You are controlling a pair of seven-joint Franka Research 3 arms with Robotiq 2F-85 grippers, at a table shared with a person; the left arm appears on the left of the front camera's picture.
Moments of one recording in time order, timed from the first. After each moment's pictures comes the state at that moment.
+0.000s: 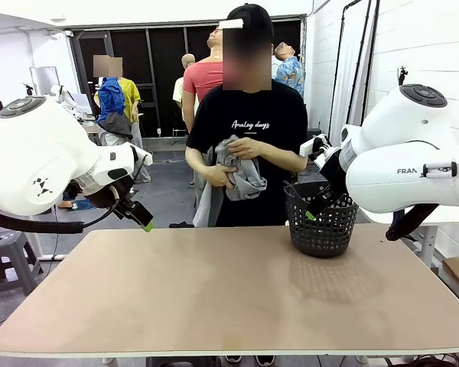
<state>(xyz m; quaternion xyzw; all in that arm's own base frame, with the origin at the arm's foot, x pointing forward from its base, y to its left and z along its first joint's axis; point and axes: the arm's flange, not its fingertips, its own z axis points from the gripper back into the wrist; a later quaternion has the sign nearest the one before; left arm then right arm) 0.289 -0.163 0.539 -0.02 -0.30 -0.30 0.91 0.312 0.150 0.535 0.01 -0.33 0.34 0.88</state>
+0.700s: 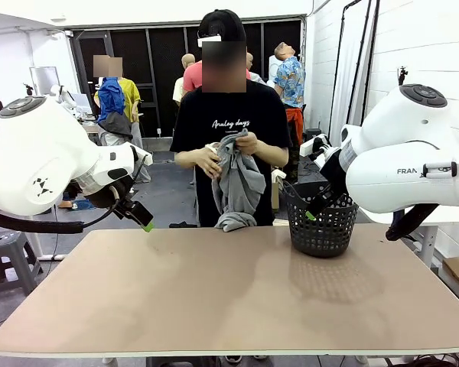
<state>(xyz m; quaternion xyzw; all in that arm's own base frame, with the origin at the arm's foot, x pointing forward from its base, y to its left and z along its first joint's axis) 0.289 -0.163 0.539 -0.02 -0.30 -0.30 0.91 0.312 0.150 0.535 0.01 -0.33 0.34 0.88</state>
